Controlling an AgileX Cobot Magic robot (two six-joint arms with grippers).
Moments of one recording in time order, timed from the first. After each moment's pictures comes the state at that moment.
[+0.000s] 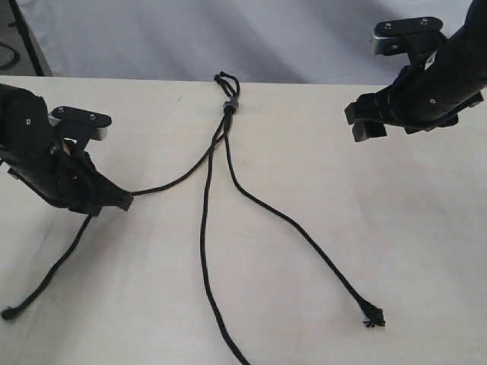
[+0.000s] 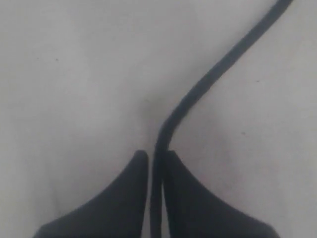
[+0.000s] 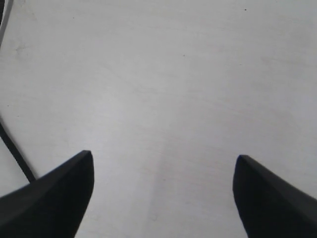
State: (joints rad) left arm -0.16 1.80 -0.92 -0.01 0.46 0.02; right arm 0.08 1.68 -1.17 0.03 0.64 -0.08
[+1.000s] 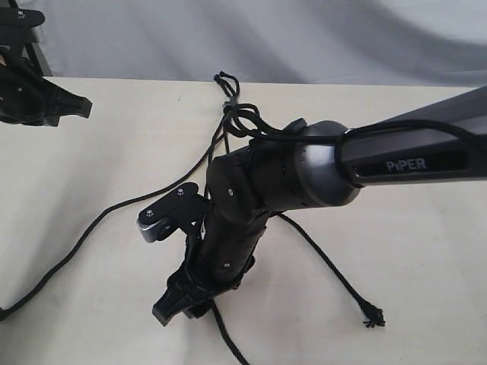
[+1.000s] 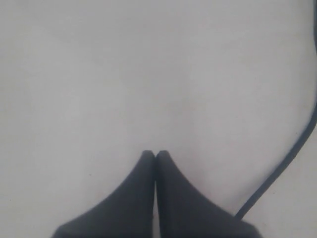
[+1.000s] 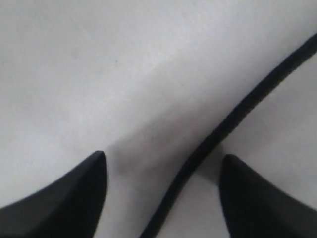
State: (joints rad) left arm -0.02 1.59 -1.05 0.02 0.48 0.00; right arm 0.78 2.00 -1.17 0.24 0.63 -0.17
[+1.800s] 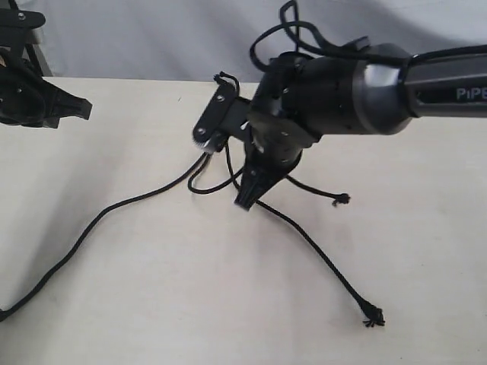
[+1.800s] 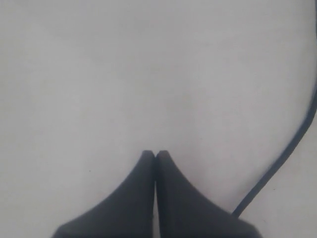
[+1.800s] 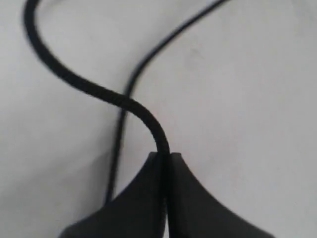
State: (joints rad) left arm -0.02 1.59 -1.05 0.02 0.49 0.00; right arm 0.62 1.91 -1.28 -0.61 0.68 0.10
